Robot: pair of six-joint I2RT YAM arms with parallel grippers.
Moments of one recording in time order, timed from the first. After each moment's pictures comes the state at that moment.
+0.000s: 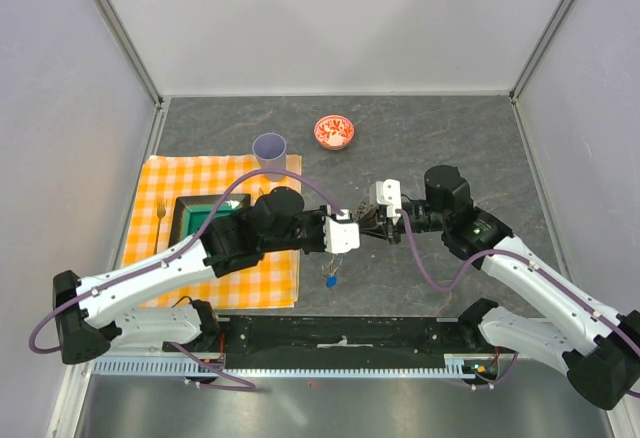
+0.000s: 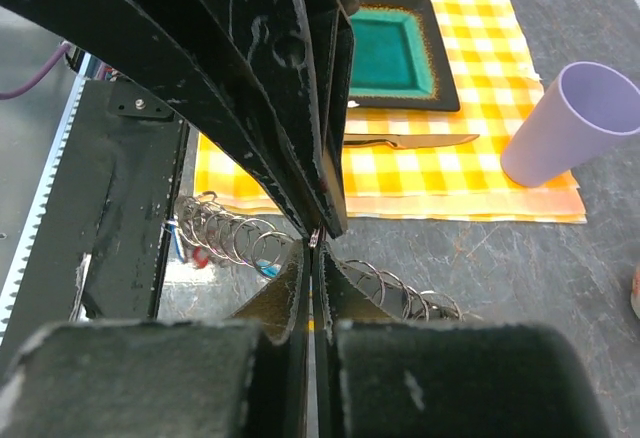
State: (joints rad) left arm -1.08 1.10 1.02 -0.37 0.14 0.61; right arm 0.64 0.99 0.82 -0.17 -0.86 -0.42
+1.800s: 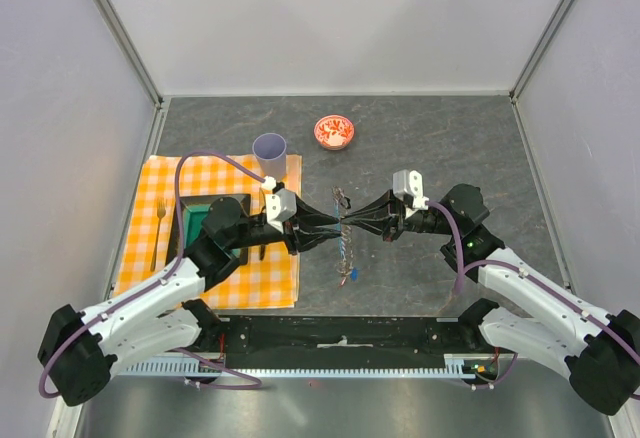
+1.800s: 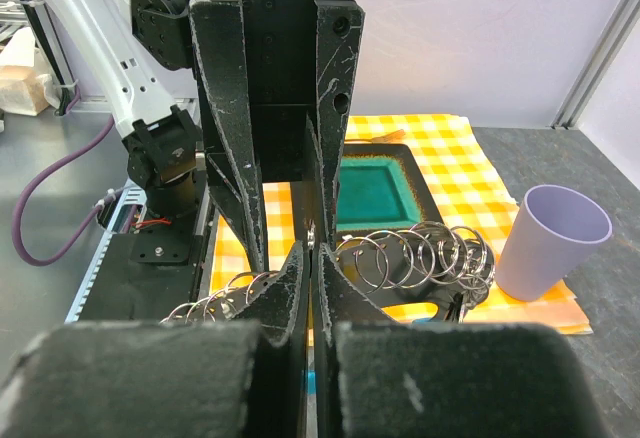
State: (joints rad) left arm -0.76 0.91 0.55 0.49 0.66 -0.08; right arm 0.63 0.94 0.61 0.53 -0.86 0.06
